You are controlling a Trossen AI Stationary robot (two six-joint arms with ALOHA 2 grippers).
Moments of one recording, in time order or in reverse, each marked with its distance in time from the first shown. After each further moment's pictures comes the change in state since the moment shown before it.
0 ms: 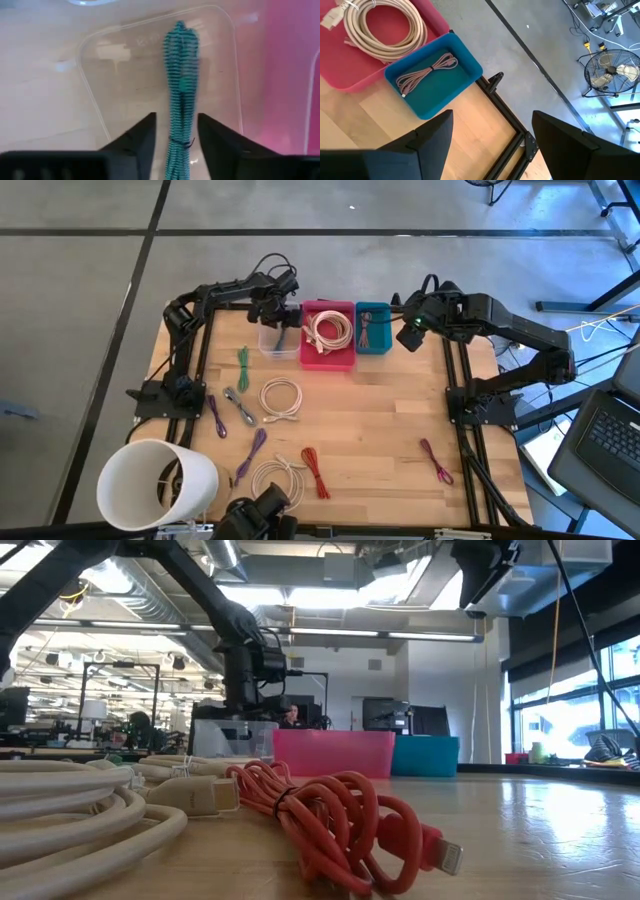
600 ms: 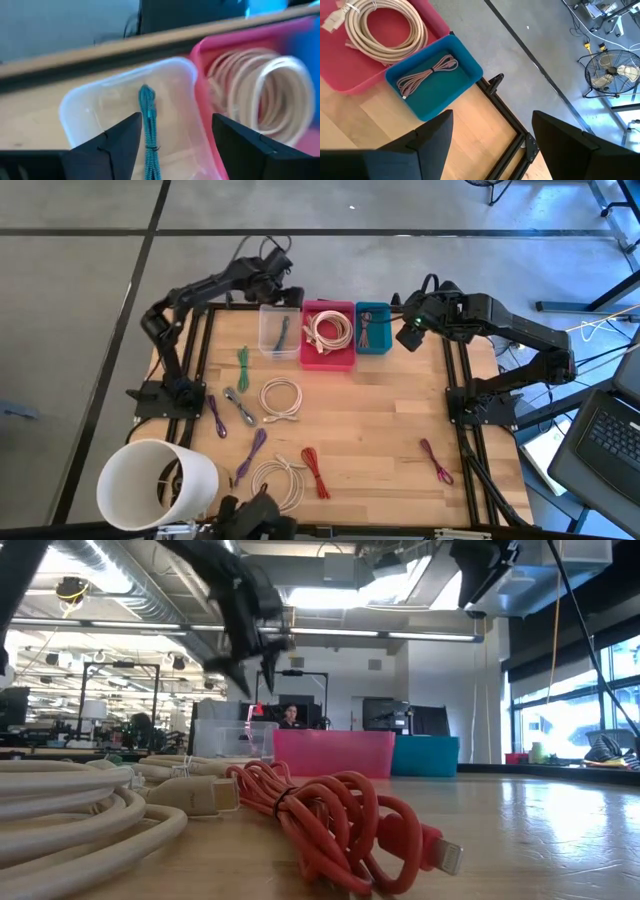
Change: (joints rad) left arm -0.019 -0.227 0.089 0.011 -0.098 0.045; right arm 0.000 0.000 0.000 0.008 0.000 0.000
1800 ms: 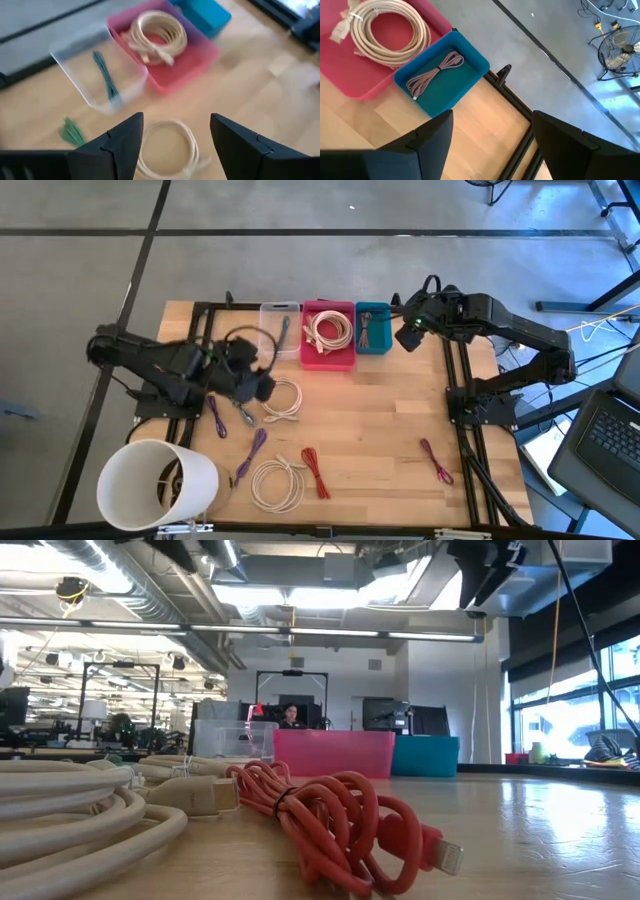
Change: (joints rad) left arm -1.086 -0.511 -0.171 -0.362 -0.680 -0.533; right arm 0.000 0.000 0.000 -0.029 -0.034 0.138
